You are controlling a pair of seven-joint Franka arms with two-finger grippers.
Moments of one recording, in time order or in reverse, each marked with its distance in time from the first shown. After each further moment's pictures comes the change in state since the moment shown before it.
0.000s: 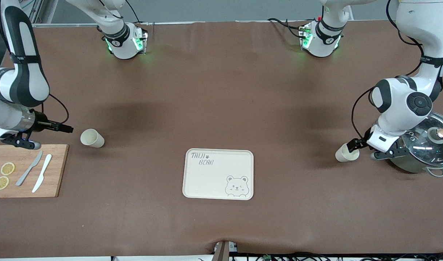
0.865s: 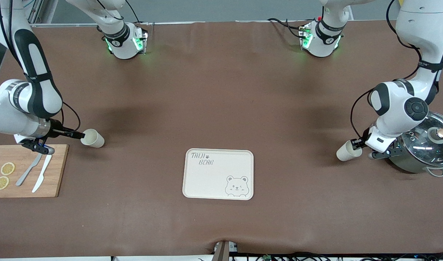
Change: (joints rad) left arm 0.027 0.045 -0.008 -0.009 0.000 0.000 0.007; right arm 0.000 0.103 -0.013 -0.056 0.080 0.151 0.000
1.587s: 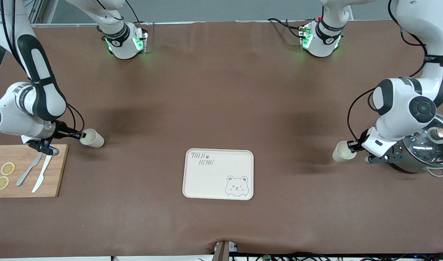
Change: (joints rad) left arm -0.026 -0.060 -0.091 0.231 0.000 -0.331 -0.024; right arm 0.004 0.022 0.005 -0.007 0.053 0.024 0.000
